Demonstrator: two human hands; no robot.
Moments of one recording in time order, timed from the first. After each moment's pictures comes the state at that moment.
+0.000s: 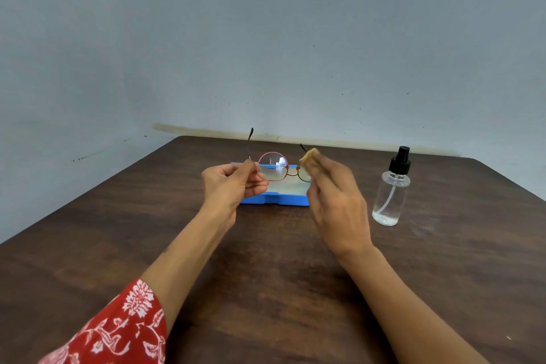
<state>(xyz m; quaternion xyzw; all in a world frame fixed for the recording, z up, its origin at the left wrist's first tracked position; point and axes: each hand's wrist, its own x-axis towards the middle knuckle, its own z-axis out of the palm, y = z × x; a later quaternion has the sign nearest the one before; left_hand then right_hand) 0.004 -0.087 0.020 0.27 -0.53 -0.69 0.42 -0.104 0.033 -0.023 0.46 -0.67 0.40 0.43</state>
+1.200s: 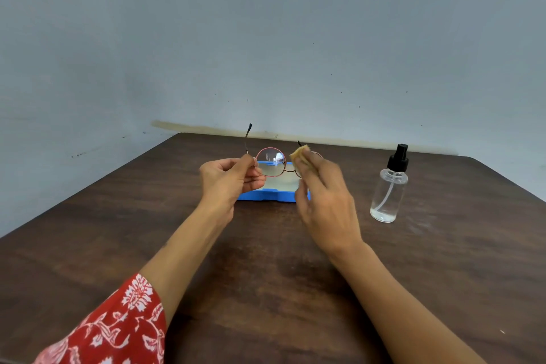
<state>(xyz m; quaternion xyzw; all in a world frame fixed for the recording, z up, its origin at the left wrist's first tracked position) 0.004 -0.087 0.023 0.27 -0.54 -0.67 0.43 -0.095 0.027 -0.021 0.48 -0.67 0.37 0.42</state>
